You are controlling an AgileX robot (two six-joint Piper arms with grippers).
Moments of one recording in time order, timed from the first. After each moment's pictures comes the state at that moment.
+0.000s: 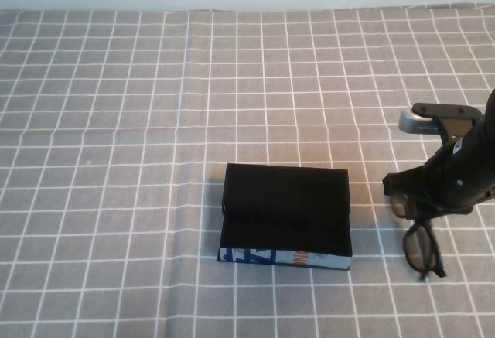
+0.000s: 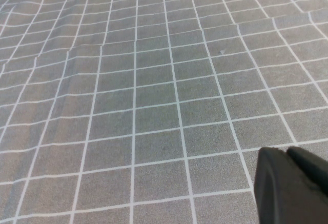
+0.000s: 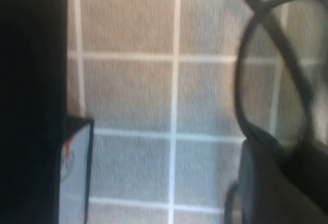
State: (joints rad) right arm 0.27 1.71 -1.07 0.17 0.73 0.14; left arm -0.06 -0.02 0.02 0.04 0.37 0.08
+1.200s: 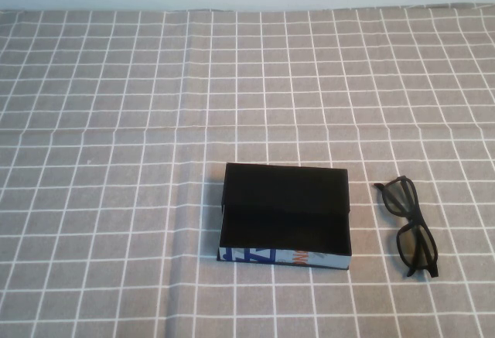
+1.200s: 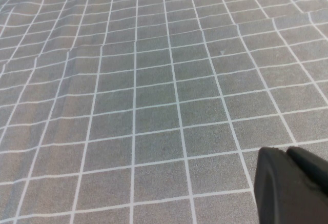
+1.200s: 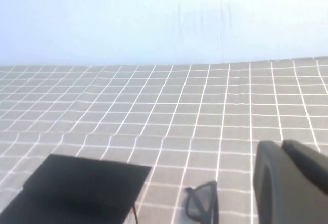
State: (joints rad) right arm 0.27 0.19 -0.25 0.02 0.22 0.14; left arm -0.06 -0.02 0.02 0.04 0.37 0.08
